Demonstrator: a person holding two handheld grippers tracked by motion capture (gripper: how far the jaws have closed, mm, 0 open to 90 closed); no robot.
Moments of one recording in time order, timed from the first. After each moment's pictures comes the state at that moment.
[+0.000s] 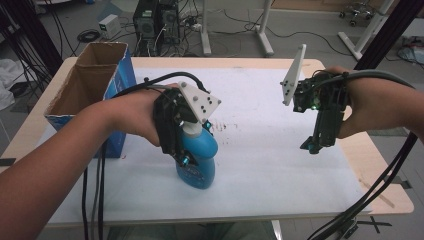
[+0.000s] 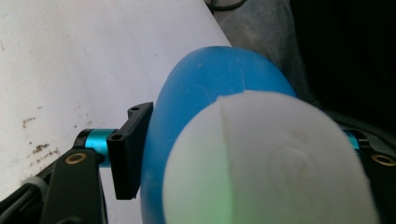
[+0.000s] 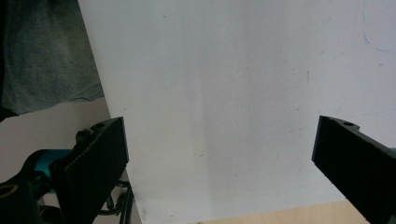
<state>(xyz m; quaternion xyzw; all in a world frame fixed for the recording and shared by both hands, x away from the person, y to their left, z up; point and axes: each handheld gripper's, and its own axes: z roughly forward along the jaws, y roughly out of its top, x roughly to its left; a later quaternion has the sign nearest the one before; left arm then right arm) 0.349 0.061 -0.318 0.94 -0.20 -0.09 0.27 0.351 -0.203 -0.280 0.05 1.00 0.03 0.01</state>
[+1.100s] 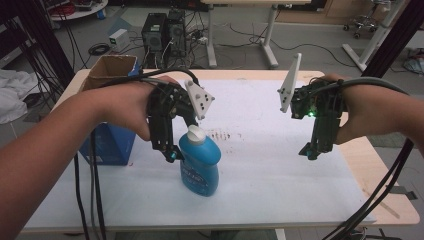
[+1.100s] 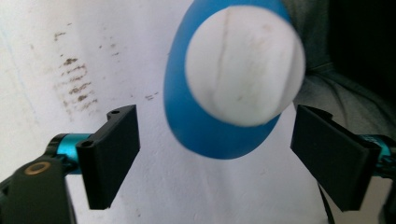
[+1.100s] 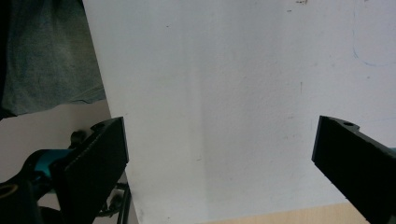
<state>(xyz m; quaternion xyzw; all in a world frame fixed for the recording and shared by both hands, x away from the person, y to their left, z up) 0.348 0.077 -0.282 0.98 -0.12 -0.04 0.16 0.348 -0.196 -0.272 0.04 1.00 0.04 0.02</state>
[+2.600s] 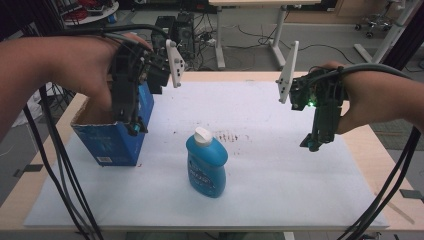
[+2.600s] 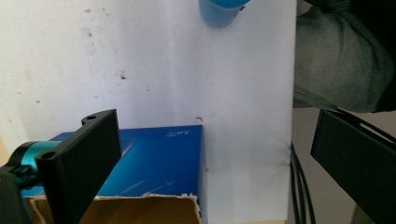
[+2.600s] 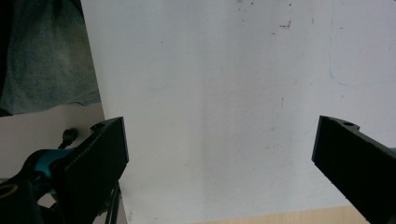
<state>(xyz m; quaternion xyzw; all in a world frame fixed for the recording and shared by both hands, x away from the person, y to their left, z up) 0.340 0.118 -0.205 1.00 -0.03 0.01 0.02 0.357 -0.179 -0.254 0.02 1.00 0.04 0.03</state>
